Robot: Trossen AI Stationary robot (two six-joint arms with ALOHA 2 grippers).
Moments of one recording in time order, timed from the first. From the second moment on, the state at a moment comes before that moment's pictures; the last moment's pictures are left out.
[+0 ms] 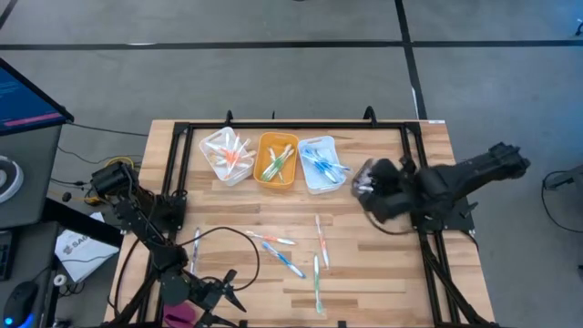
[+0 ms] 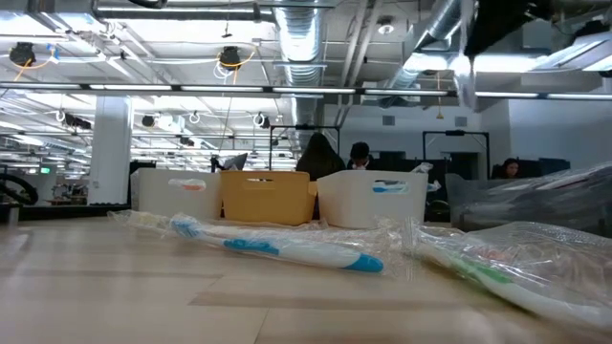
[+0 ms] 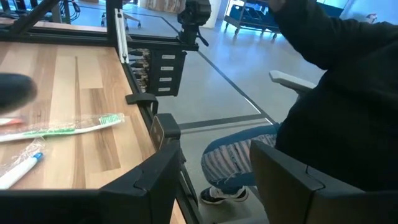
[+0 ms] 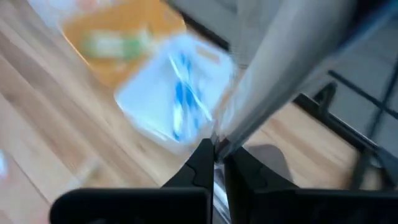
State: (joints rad) left arm -1.01 1.59 0.67 0.68 -0.48 -0.34; right arm 0.38 1.25 1.26 -1.38 0.80 1.06
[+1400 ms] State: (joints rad) left arm -1.01 1.59 0.67 0.68 -0.49 -0.32; right arm 0.46 1.28 0.68 -1.11 1.01 1.91
